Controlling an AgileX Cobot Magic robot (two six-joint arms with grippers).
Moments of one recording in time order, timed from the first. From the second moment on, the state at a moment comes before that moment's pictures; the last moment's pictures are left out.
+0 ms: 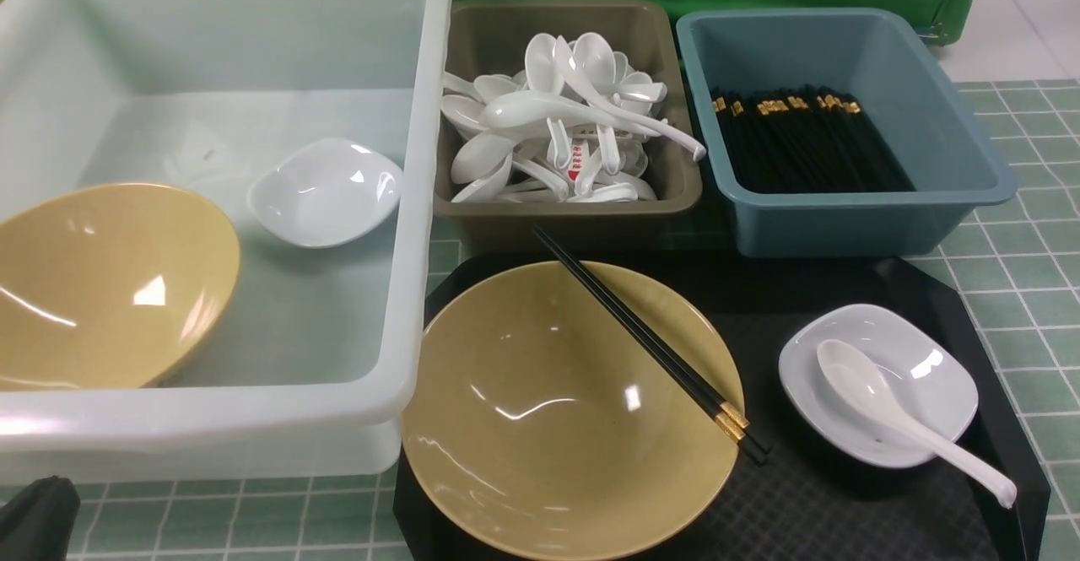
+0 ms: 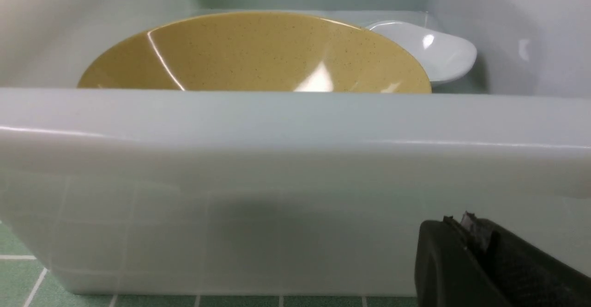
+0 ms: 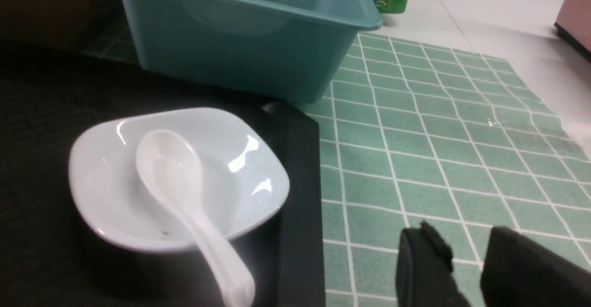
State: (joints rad) right arm -0.01 -0.01 0.03 -0.18 0.30 0.00; left arm 0.04 -0.01 0.03 -0.01 0.31 0.01
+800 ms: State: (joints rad) right arm -0.01 -0.01 0.03 -0.04 0.13 0.80; left arm 0.04 -0.01 0.03 -0.89 0.19 -0.38
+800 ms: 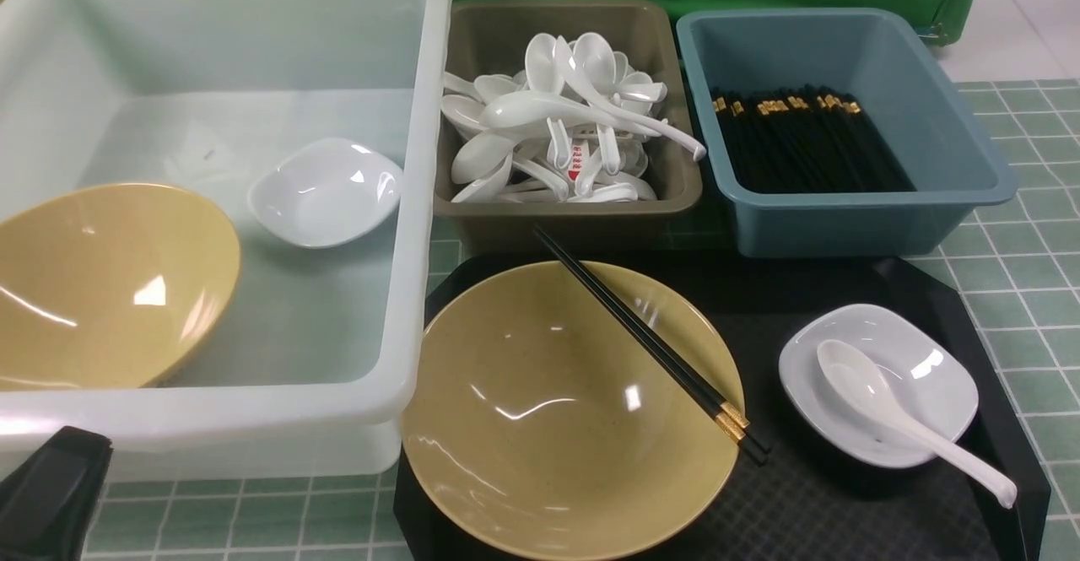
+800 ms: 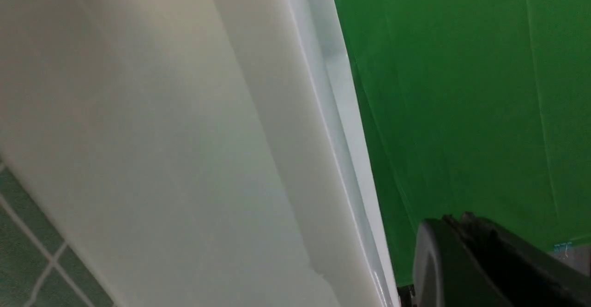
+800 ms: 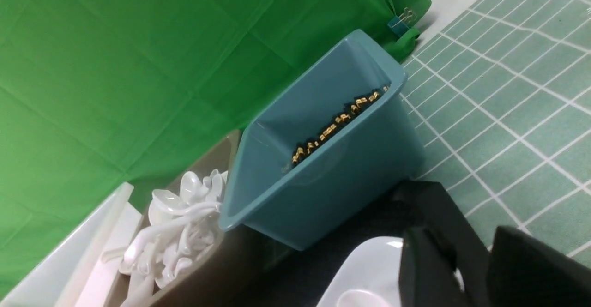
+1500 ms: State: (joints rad) right arm 0.24 0.55 -0.67 -0.04 0.80 0.11; left arm 0.04 0.55 -0.72 -0.30 0.90 0.12
